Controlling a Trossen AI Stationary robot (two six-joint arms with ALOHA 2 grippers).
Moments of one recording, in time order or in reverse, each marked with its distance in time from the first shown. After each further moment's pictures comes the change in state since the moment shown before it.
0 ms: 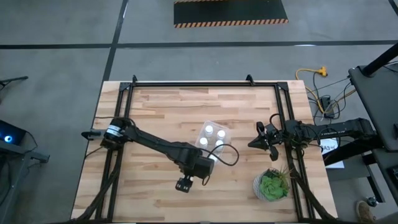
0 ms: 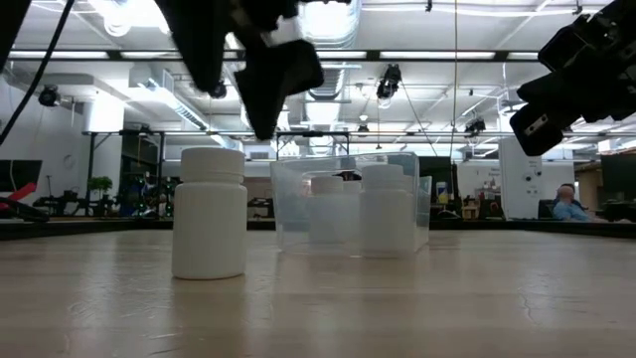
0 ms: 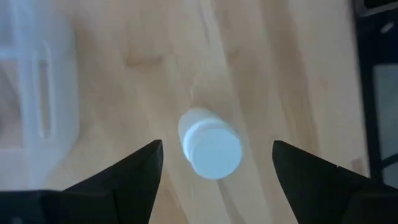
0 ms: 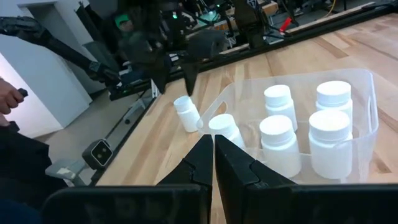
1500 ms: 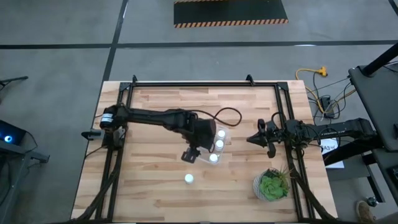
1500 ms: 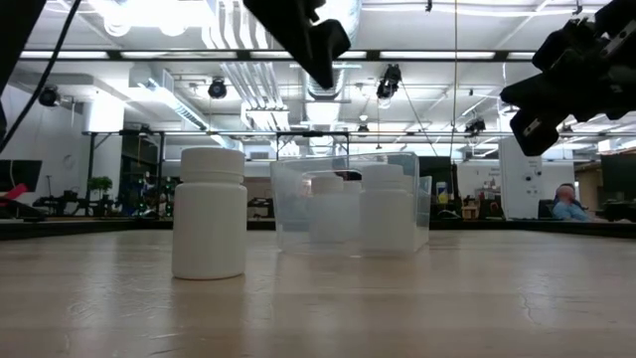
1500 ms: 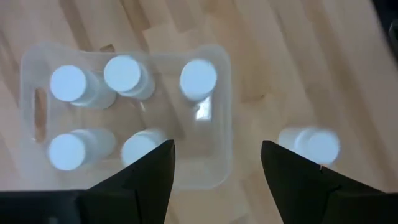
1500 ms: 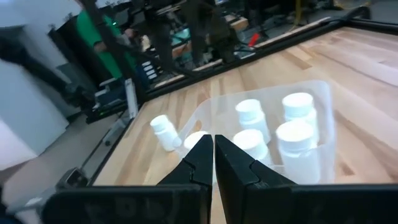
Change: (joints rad) left arm 0.246 -0.115 0.079 -0.007 -0.040 0.318; right arm 0.000 -0.002 0.000 0.023 0.133 0.045
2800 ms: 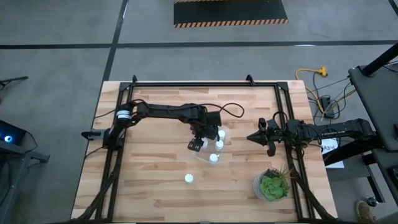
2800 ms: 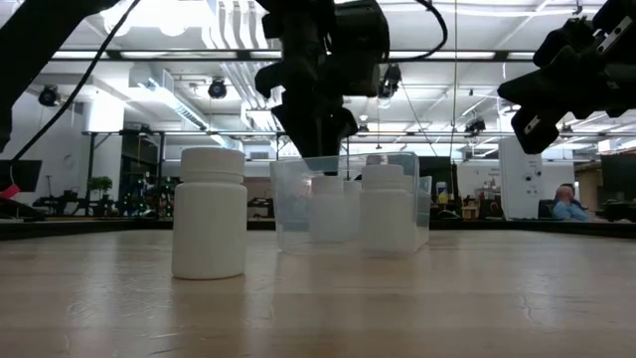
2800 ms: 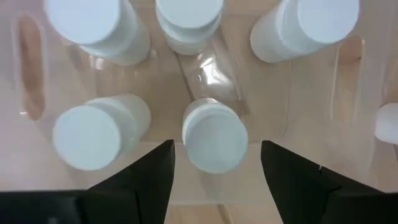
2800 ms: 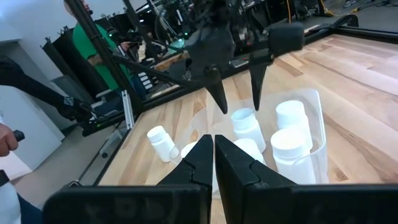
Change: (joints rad) left arm 0.148 0.178 -0.034 0.043 0.006 0.124; right arm -0.001 -0.025 0.000 0.001 0.034 0.025
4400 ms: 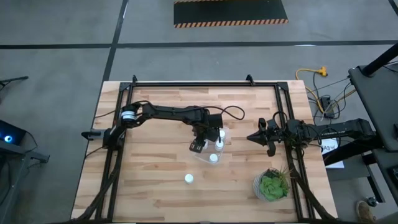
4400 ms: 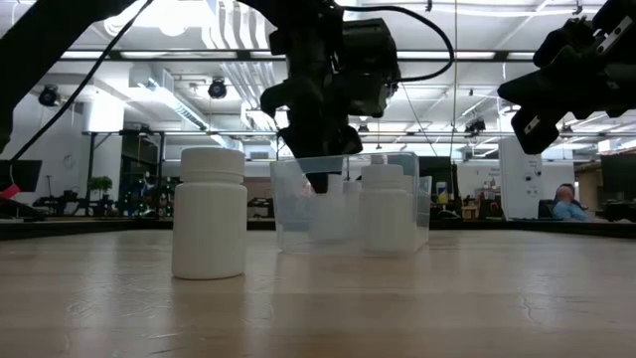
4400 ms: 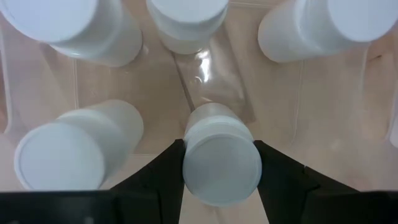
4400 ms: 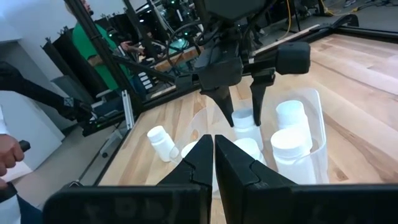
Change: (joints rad) left arm 0.002 0.064 0.000 0.027 0.017 0.005; right arm 0.001 0.000 0.000 -0.001 0.000 0.001
